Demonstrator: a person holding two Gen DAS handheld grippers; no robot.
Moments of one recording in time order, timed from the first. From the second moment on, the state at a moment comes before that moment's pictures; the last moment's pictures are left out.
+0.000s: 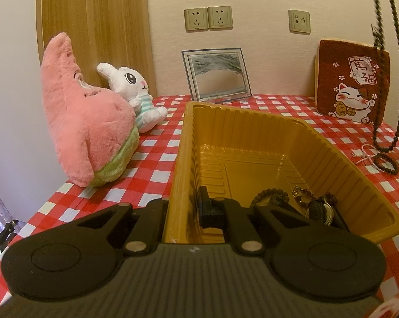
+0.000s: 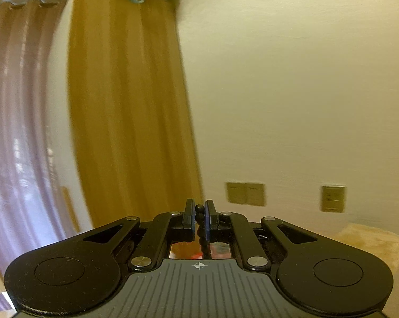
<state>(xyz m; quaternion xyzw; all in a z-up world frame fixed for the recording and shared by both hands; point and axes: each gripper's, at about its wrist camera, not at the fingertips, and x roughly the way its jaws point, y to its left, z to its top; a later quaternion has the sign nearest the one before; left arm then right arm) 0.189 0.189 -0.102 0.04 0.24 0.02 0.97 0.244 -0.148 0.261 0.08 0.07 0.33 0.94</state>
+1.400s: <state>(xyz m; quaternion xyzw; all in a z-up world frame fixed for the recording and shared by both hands) 0.190 0.191 -0.101 0.03 0.23 0.02 0.97 0.309 -0.019 0.030 0.13 0.37 0.38 0.84</state>
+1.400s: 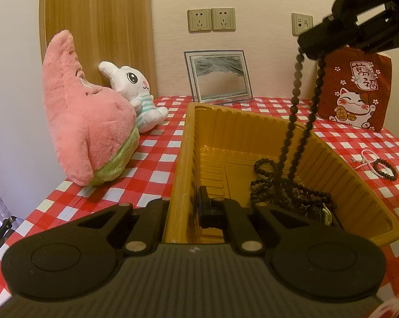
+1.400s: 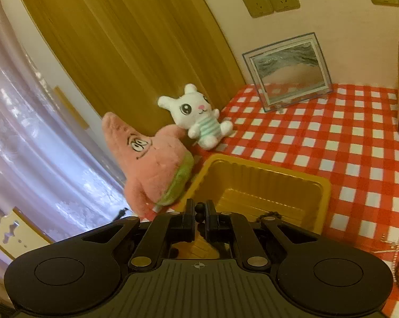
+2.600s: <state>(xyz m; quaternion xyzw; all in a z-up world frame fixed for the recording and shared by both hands) 0.191 0.192 -0.102 0.03 0.24 0.02 0.97 0.288 0.007 -0.071 -0.01 0.42 0.30 0.86</state>
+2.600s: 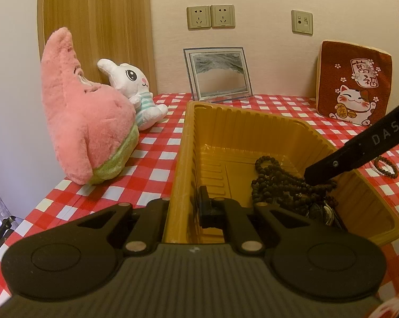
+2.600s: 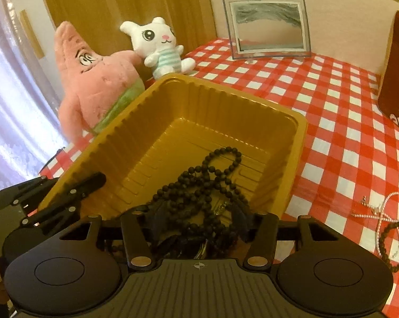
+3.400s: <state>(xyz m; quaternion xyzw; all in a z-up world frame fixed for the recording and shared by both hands) 0.194 0.193 -0.105 0.04 0.24 0.02 0.97 0.267 -0.040 -0.051 0.03 0.39 0.27 0.88</state>
